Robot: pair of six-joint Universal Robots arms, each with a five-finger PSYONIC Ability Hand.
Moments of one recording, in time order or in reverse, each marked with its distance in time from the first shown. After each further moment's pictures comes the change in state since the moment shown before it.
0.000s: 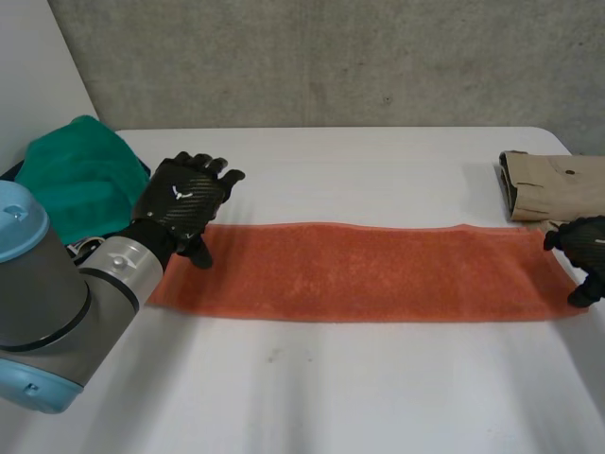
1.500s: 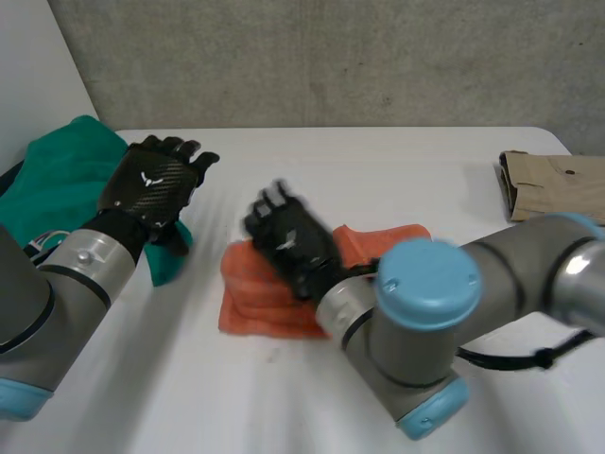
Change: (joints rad) left arm 0.051 0.113 -0.054 0.003 -0.004 -0.008; right arm 1.077 0.296 -0.461 -0.161 0.464 0.021; left_hand 0.000 0.000 0.000 0.000 0.000; right_hand -0.303 -0.325 -0.322 -0.324 -0.324
